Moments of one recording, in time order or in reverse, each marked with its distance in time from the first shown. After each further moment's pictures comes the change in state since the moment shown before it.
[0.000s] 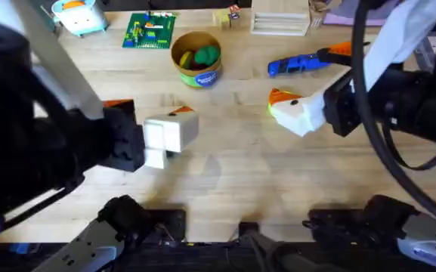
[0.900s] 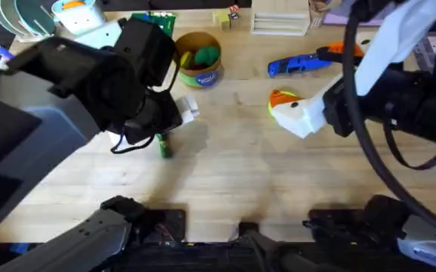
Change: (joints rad) left arm 0.247 0.479 -0.207 0.133 -0.017 -0.391; right arm 0.000 0.000 0.000 0.000 0.000 -0.052
